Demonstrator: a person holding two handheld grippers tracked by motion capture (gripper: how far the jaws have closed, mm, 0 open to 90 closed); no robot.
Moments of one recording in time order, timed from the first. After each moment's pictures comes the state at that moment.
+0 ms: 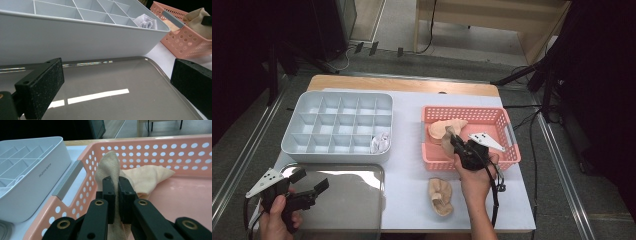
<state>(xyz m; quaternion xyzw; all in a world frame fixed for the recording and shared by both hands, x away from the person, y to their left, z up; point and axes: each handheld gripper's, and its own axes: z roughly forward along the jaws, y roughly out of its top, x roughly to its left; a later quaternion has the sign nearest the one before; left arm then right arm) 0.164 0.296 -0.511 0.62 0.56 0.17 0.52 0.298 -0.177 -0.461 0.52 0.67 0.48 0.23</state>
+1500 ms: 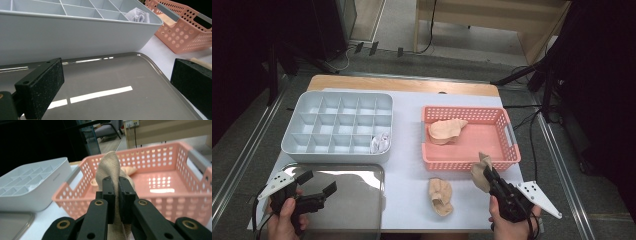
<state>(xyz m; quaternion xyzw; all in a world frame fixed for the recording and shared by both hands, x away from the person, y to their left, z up) 0.161 0.274 -0.510 0.64 0.54 0.18 0.51 0.178 -0.255 -0.457 0.53 0.59 0.55 0.27</state>
